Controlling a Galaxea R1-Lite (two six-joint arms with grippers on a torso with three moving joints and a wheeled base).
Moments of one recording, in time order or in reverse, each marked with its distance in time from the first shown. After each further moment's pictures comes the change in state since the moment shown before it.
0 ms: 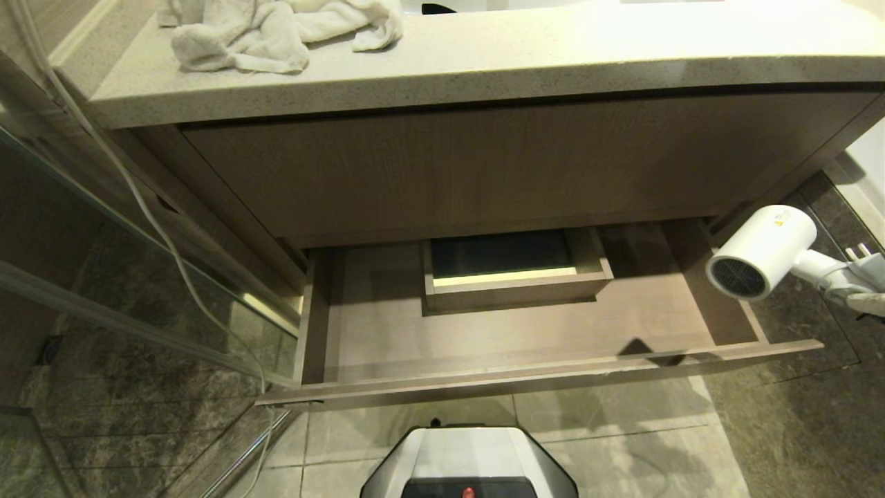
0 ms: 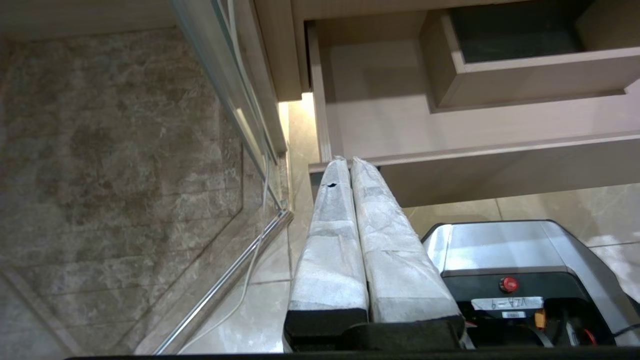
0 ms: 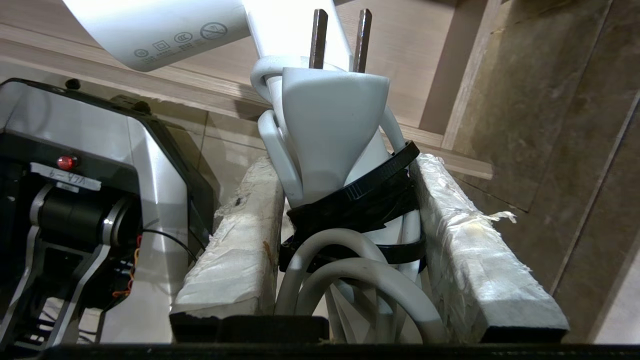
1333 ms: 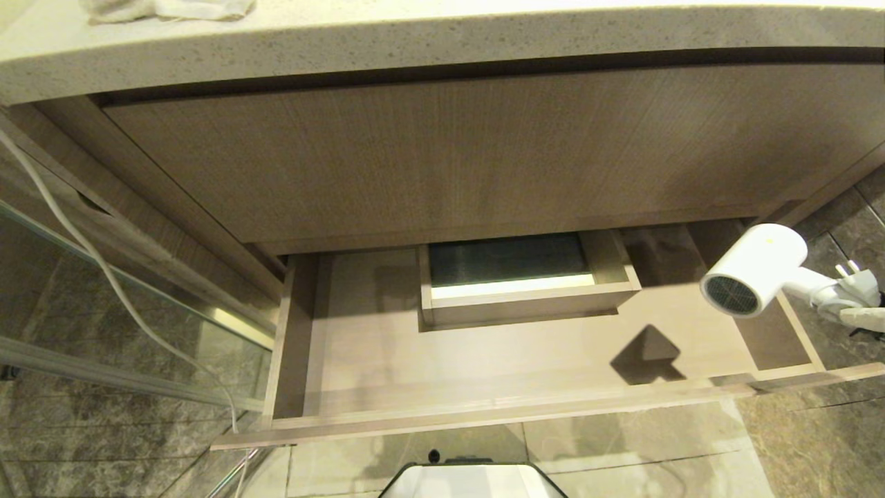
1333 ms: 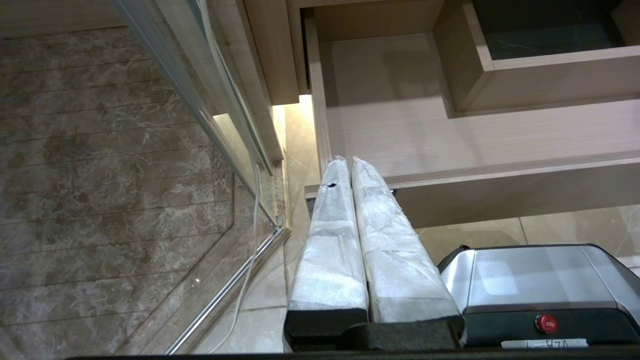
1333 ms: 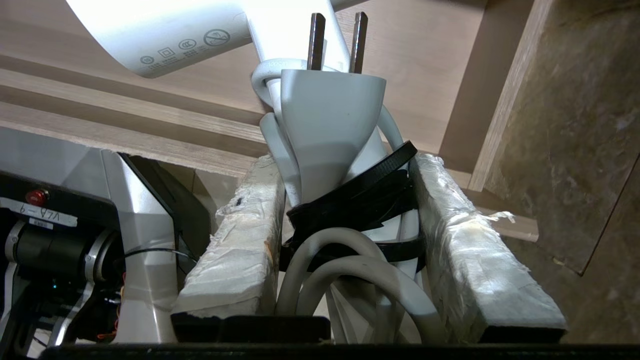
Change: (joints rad) left arm 0.000 0.000 0.000 0.000 0.000 0.000; right arm 0.000 0.012 0.046 0.000 -0.001 -0.001
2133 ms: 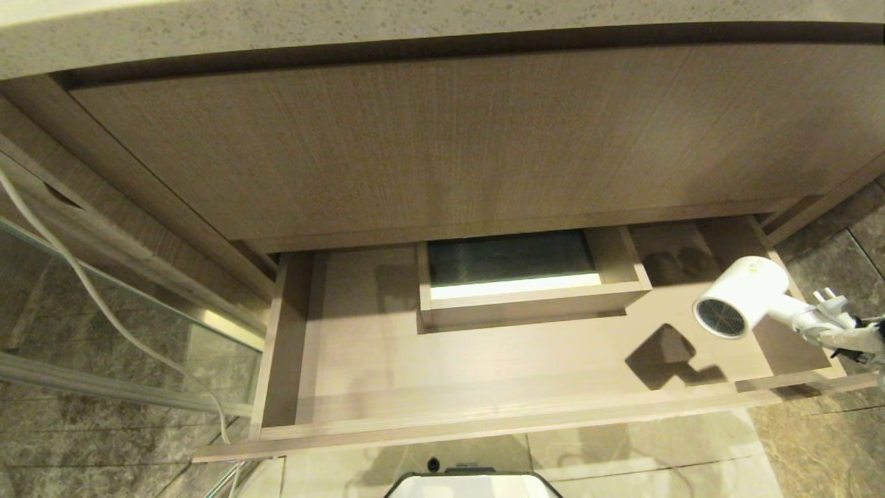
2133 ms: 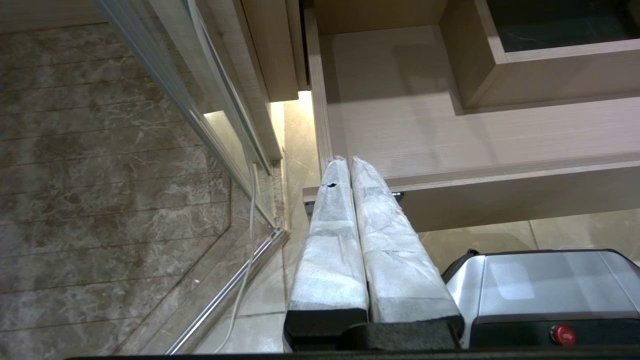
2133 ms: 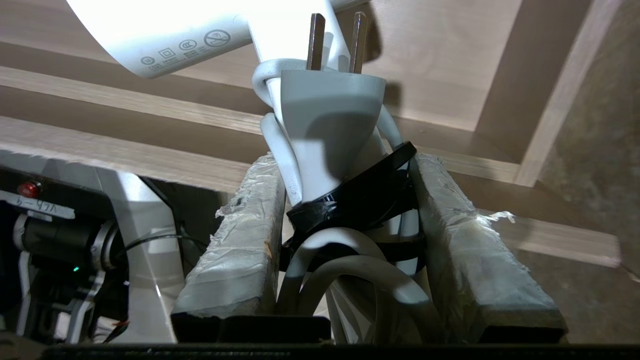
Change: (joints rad) left arm 0.000 0.000 0.000 0.000 0.000 0.000; right arm -0.014 0.165 -0.007 -0.014 -0.021 -0.008
